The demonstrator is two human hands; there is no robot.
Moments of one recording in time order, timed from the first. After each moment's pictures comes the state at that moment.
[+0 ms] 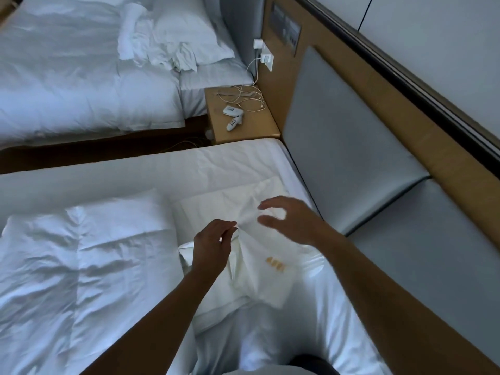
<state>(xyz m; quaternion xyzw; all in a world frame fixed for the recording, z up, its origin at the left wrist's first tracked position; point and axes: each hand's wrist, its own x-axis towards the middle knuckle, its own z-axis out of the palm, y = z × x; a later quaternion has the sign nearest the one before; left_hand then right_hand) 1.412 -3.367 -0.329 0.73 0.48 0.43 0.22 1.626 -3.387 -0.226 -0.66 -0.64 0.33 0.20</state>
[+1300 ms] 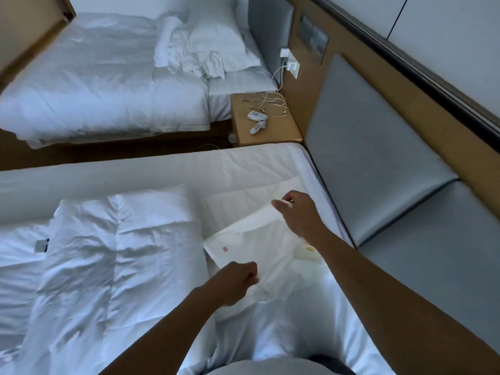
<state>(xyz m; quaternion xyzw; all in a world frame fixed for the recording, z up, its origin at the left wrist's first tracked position) 1.358 -3.426 -0.342 0.83 0.42 0.00 0.37 1.575 -3.373 -0.254 -0.75 -0.48 0.33 0.32</state>
